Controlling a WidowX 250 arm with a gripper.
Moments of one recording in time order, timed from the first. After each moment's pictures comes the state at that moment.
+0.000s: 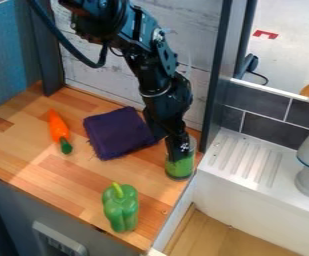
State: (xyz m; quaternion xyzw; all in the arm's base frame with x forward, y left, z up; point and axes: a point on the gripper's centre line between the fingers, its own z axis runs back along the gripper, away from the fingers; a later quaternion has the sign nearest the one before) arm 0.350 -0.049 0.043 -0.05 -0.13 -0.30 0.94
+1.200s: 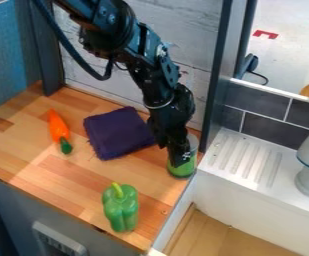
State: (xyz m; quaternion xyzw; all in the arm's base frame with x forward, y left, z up) arm 0.357 -0.050 0.025 -0.05 -0.14 -0.30 0.94
